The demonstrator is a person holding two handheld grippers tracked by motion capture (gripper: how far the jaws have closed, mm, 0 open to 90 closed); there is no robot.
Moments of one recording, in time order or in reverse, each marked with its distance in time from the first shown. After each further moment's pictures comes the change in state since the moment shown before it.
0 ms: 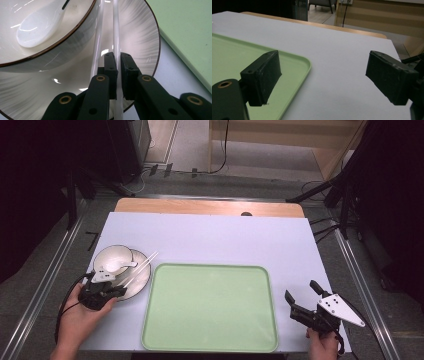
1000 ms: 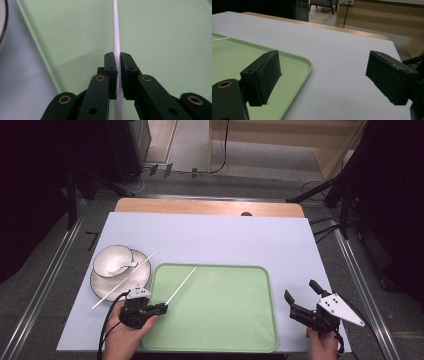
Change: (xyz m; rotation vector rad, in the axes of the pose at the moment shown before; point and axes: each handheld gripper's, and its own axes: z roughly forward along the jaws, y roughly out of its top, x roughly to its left) left arm -0.106 0.008 0.025 -0.056 -0.224 -0.193; right arm 0.000 0.001 0.001 -0.003 0.007 -0.006
